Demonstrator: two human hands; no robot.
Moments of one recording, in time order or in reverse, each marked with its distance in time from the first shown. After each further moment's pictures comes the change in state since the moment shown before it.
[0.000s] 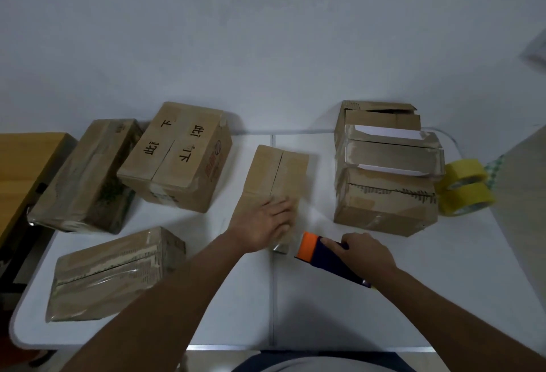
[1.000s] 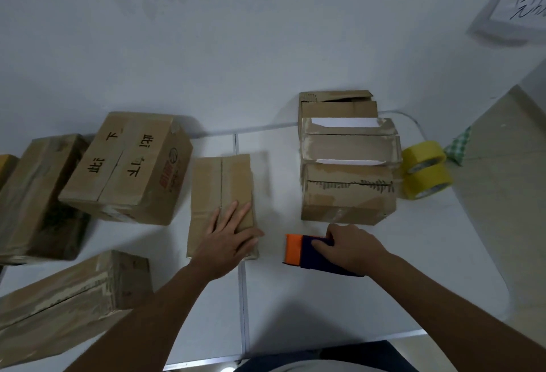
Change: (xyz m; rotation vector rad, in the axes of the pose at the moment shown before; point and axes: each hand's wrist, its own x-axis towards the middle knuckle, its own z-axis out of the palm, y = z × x) left_hand -0.005 0.010 0.046 0.110 0.178 -0.161; right_hand 0.001 0.050 -0.034 0.019 -0.135 -0.050
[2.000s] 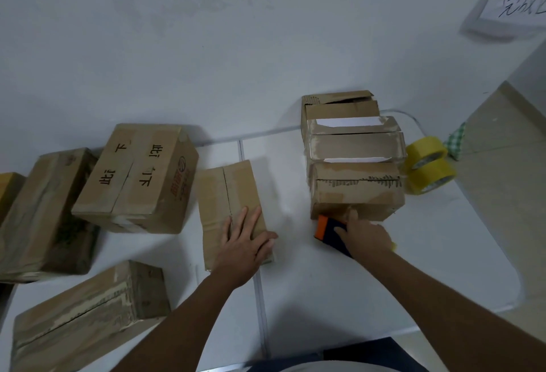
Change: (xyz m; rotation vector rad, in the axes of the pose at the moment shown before) left_hand -0.006 0.010 0.003 0.083 0.018 -0.068; right_hand 0.014 -0.007 0.025 -0.117 0.261 0.242
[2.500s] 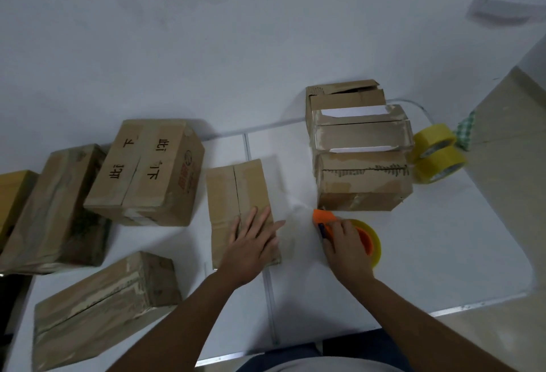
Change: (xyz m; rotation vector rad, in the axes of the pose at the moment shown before) left_hand -0.015 0.006 -0.018 -0.201 -0.184 -0.008; right_hand -0.034 -0.033 0.067 0.452 0.175 -0.137
